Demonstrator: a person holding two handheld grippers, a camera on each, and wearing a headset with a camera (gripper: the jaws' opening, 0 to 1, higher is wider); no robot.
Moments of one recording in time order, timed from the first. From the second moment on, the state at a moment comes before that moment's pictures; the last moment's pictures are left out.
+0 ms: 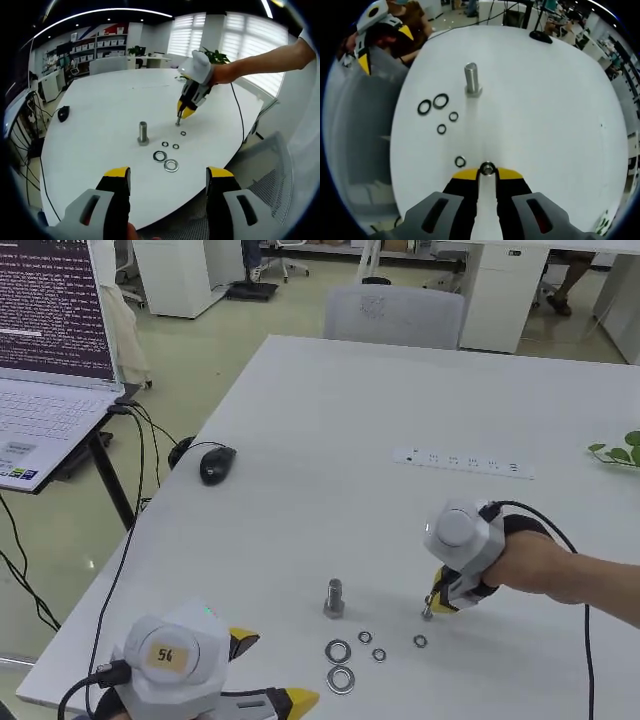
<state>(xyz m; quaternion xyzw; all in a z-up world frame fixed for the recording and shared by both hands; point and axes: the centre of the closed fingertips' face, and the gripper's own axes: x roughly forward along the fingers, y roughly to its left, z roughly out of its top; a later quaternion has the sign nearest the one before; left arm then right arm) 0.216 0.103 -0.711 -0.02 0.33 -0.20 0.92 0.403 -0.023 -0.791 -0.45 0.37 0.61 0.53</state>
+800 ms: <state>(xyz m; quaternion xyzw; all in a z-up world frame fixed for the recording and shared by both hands) 0.219 0.102 -0.712 -0.01 0.33 -0.21 0.92 0.405 -0.026 -0.809 -0.44 0.38 0.60 0.55</state>
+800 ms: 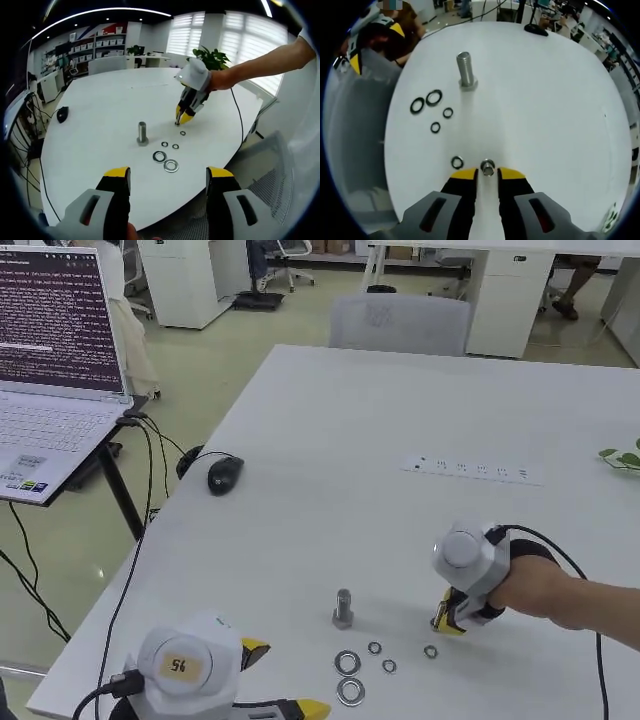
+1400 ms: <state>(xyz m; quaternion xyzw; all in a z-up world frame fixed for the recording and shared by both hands) 0.218 0.101 -0.711 -0.01 0.33 -0.22 0.92 0.401 -0.054 -0.781 -0.38 0.38 0.57 0.63</state>
